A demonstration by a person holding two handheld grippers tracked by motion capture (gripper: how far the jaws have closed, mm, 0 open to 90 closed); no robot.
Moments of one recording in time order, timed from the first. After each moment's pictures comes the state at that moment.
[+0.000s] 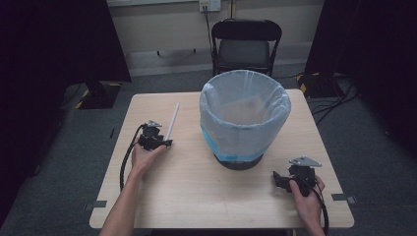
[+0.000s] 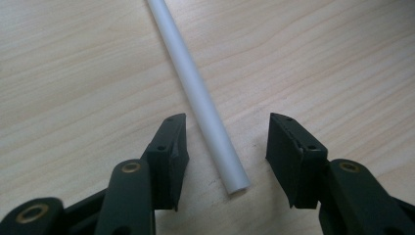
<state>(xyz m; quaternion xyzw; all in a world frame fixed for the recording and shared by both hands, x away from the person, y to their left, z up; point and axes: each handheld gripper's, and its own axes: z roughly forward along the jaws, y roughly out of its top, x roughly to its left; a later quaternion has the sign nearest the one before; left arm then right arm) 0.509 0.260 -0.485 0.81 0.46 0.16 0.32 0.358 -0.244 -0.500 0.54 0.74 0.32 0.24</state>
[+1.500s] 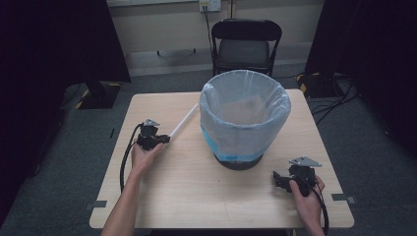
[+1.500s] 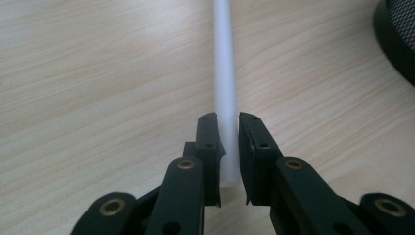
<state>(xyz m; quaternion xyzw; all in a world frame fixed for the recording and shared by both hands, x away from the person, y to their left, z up) 0.500 0.261 -0.471 0.80 0.46 0.15 0.36 0.358 -0.244 -0.500 0.54 0.74 0.32 0.24</state>
